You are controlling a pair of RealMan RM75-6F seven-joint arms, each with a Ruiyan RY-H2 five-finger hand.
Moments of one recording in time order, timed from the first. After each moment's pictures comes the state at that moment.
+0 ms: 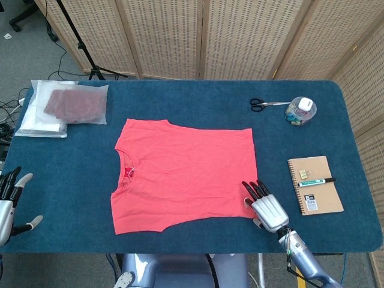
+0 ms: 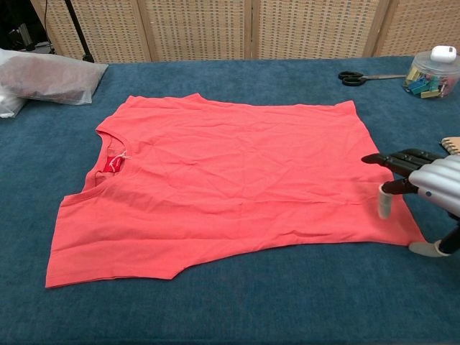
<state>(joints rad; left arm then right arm) -0.01 -1.07 -0.02 -1.77 1.55 1.56 0.08 0.34 -1.52 0.00 -1.38 -1.61 1.12 -0.27</state>
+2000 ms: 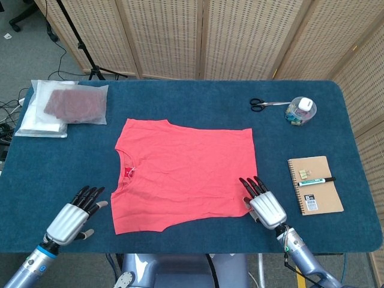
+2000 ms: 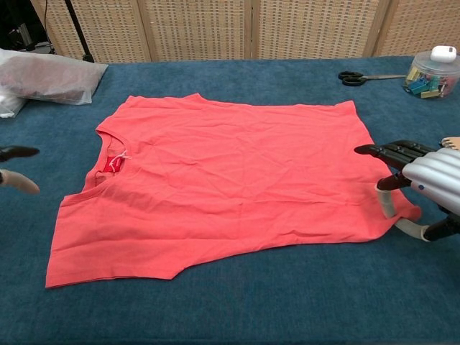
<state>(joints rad) -0.21 -1.39 0.10 -1.33 1.86 1.34 0.03 0.38 -1.58 -0.04 -1.25 -1.65 1.22 -0.17</state>
